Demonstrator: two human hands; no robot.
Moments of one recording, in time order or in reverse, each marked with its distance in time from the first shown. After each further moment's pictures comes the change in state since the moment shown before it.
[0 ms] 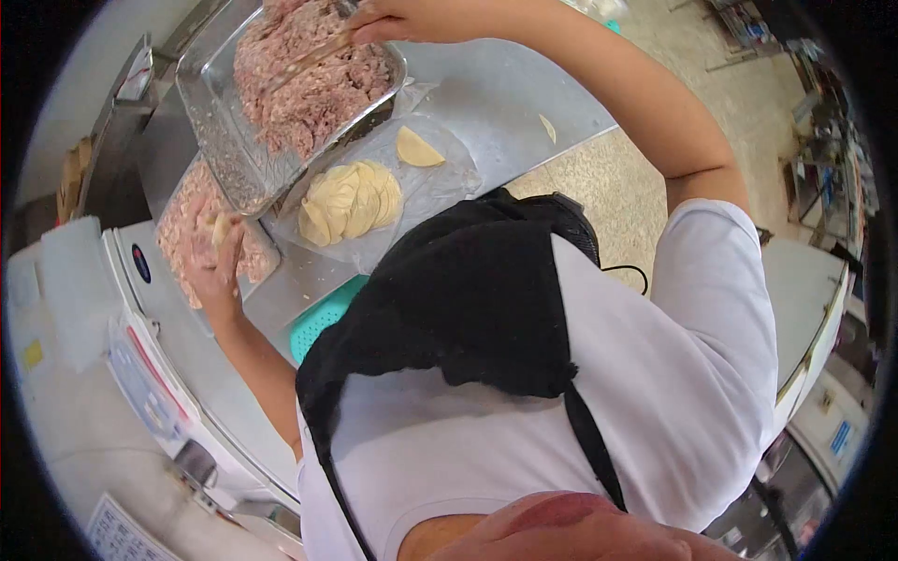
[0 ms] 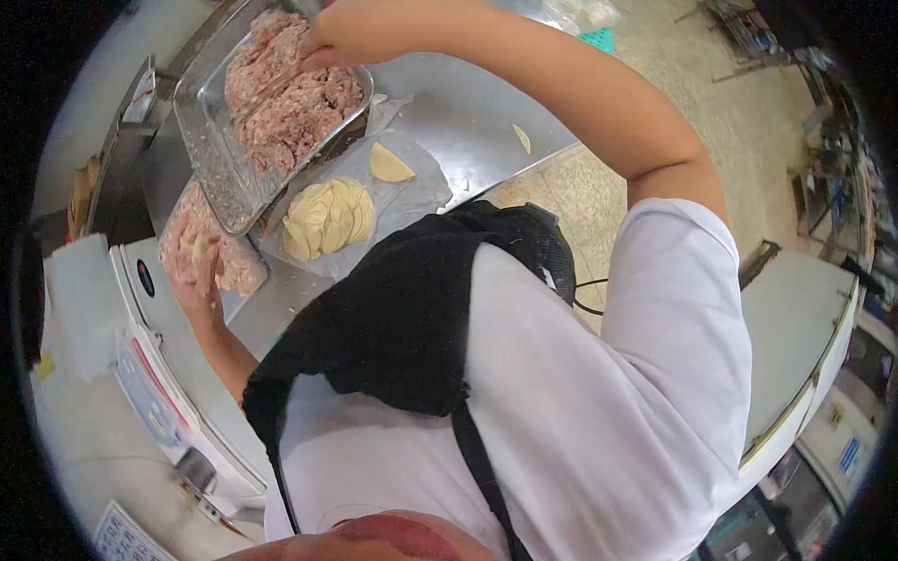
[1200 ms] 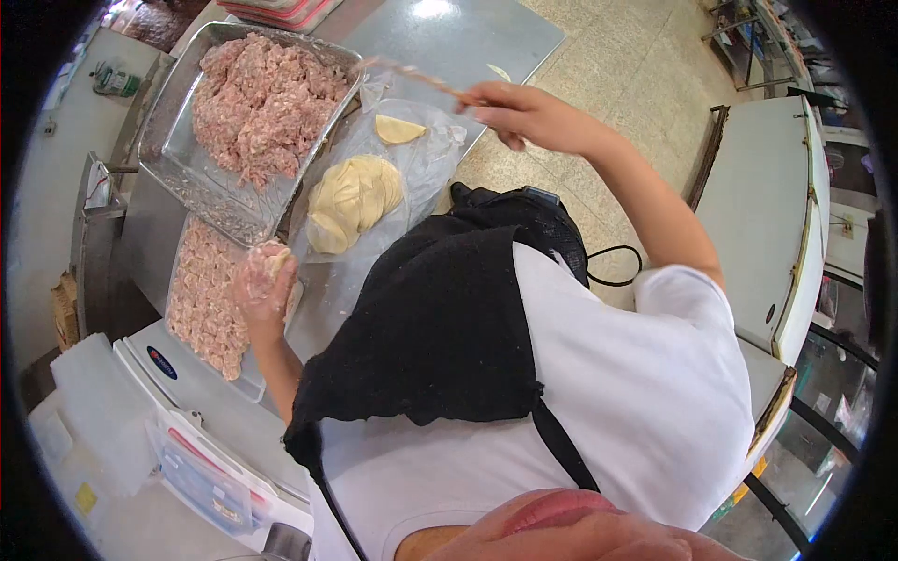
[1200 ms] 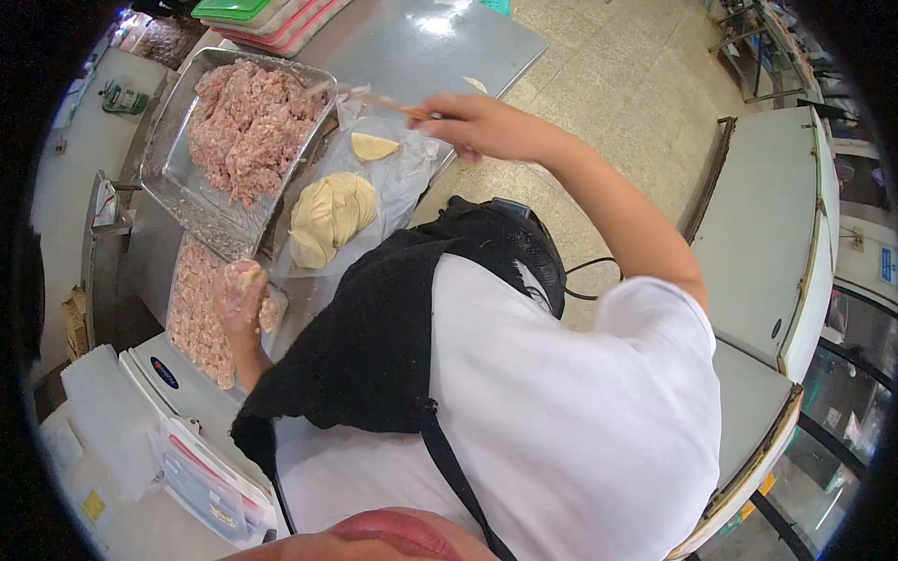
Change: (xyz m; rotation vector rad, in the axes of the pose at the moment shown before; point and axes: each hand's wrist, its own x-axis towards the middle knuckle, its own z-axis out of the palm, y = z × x) left_hand 0.003 -0.069 -0.033 -0.041 -0.445 0.109; right_hand -0.144 -0.152 0.070 0.826 0.161 0.893
